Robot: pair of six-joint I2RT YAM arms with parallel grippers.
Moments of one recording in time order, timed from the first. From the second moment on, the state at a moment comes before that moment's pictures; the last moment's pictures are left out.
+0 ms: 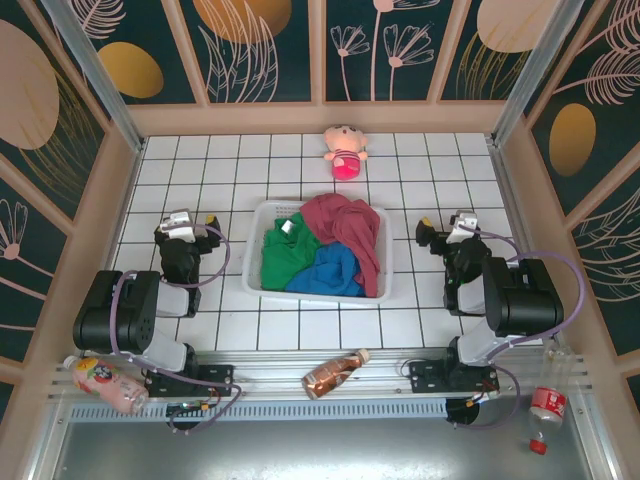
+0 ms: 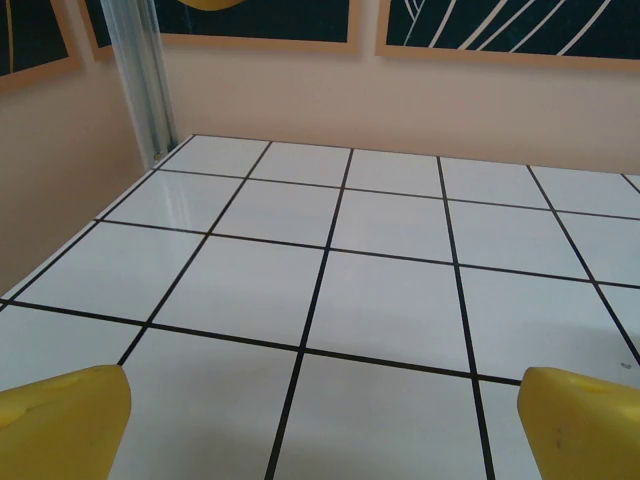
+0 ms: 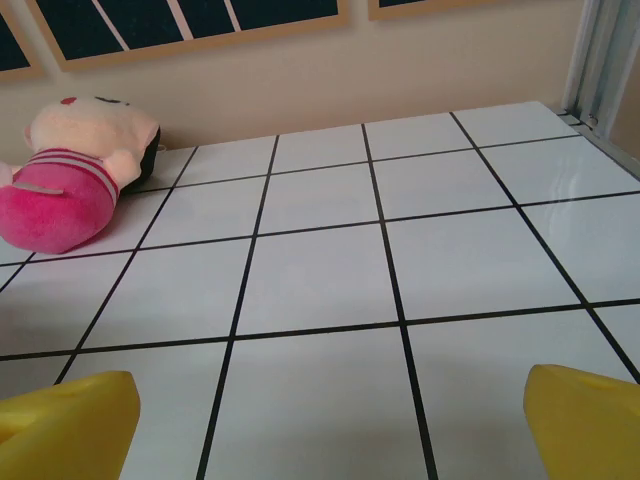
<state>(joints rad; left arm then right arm) -0.02 1.53 0.22 1.15 -0.17 -0.08 -0.04 1.58 0.20 1.21 -0.11 0.10</state>
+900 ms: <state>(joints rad) -0.02 1.53 0.22 1.15 -0.17 -0.08 -0.05 1.58 0.20 1.21 -0.10 0.11</state>
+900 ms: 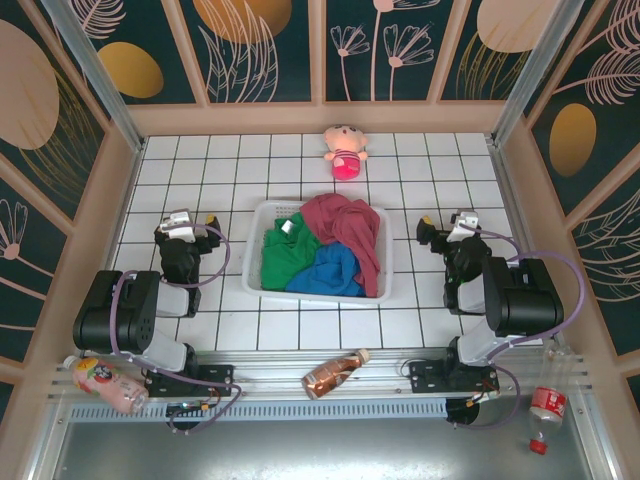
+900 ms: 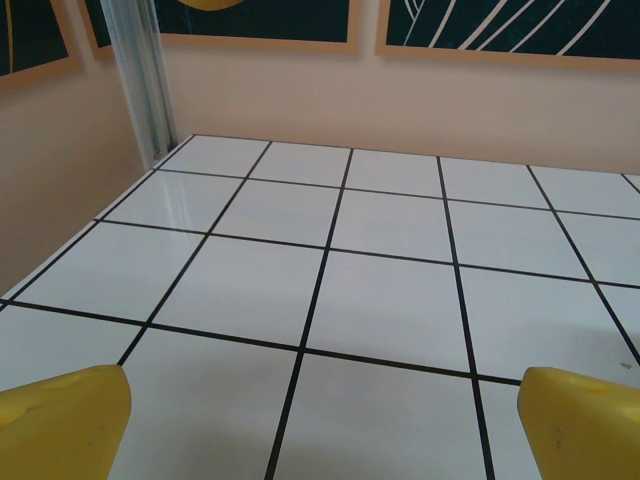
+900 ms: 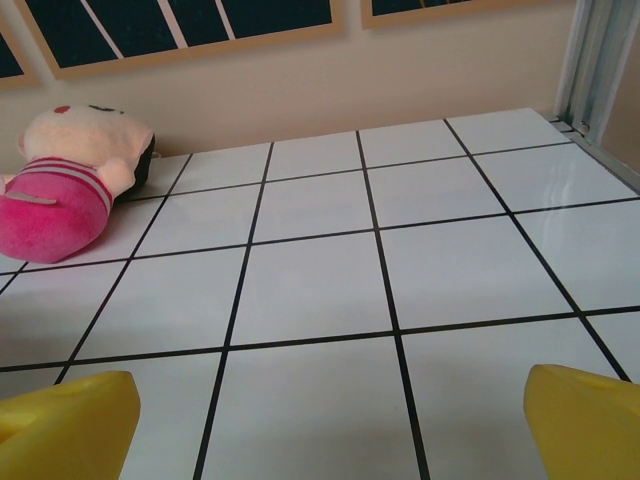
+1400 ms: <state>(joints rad) -0.10 1.11 0.67 0.43 -0.09 -0.12 -0.03 1.08 0.33 0.79 -0.19 0.13</state>
